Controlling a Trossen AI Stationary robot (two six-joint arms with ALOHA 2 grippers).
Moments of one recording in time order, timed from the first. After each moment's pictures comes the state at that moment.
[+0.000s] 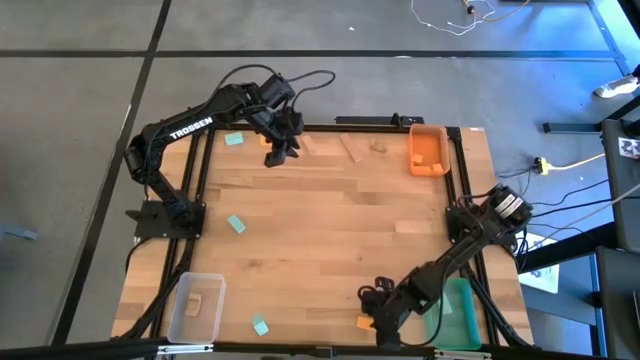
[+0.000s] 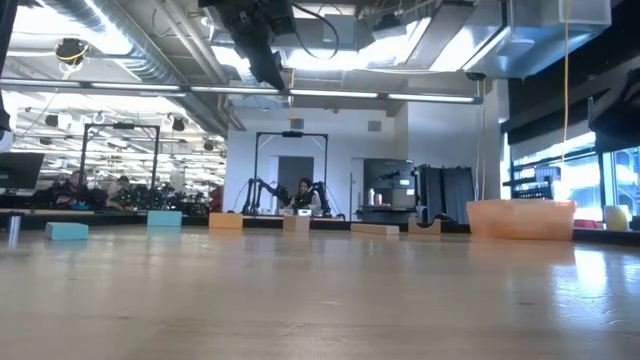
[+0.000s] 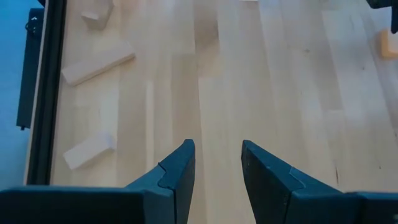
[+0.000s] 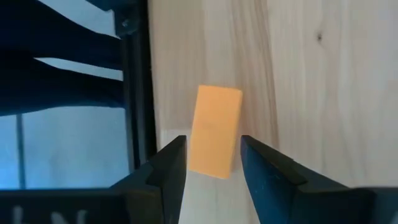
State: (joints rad) left arm 0.56 1.62 1.65 -1.03 0.40 0.45; right arm 0.75 1.84 1.13 -0.33 0.02 0.88
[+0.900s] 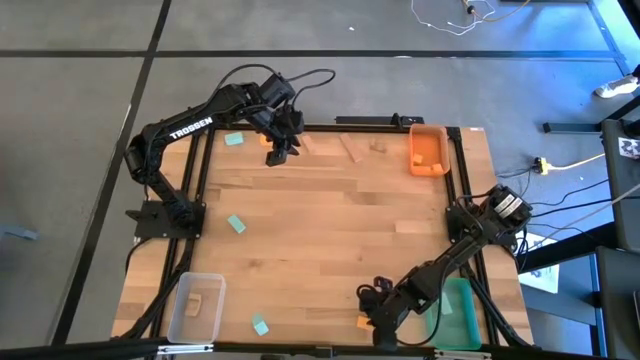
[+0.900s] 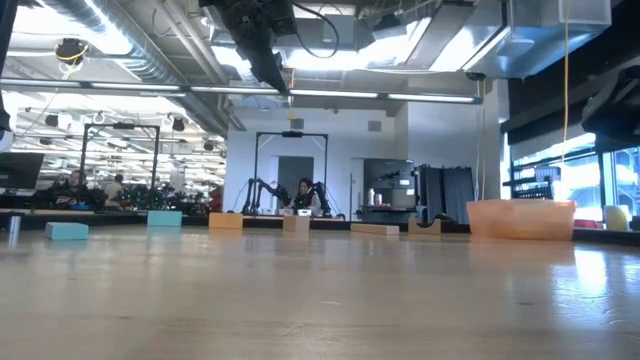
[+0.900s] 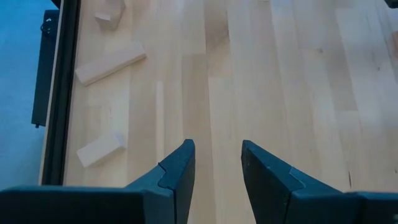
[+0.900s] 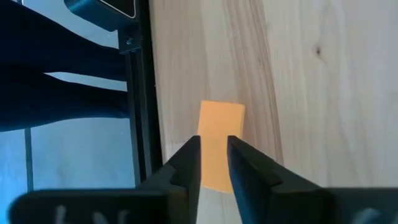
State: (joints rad) left arm 0.56 1.62 1.65 -1.01 0.36 0.45; right arm 0.74 1.84 1.13 -0.30 0.03 0.92
